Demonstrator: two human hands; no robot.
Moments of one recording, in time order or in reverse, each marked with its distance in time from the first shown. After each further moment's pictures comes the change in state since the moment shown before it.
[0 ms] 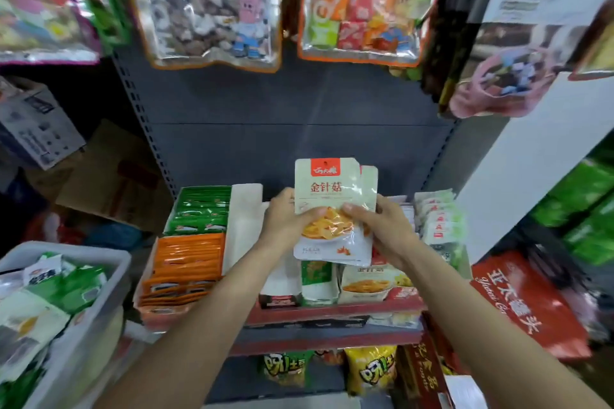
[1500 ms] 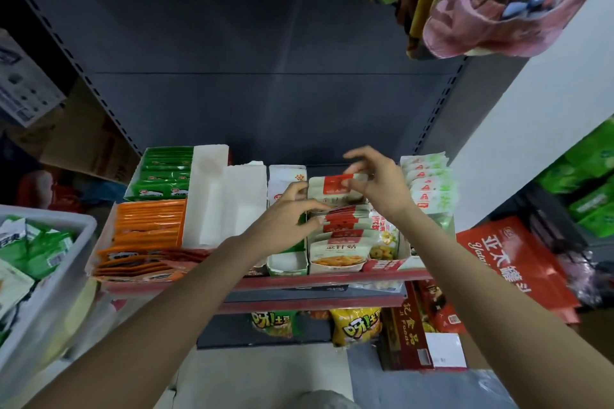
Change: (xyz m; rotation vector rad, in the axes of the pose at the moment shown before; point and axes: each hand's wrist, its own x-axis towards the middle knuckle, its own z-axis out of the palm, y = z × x) left_hand 0.007 -0.044 0.064 0.611 -0.437 0.201; right_hand 0.056 0.028 -0.082 -0.665 0.025 -0.256
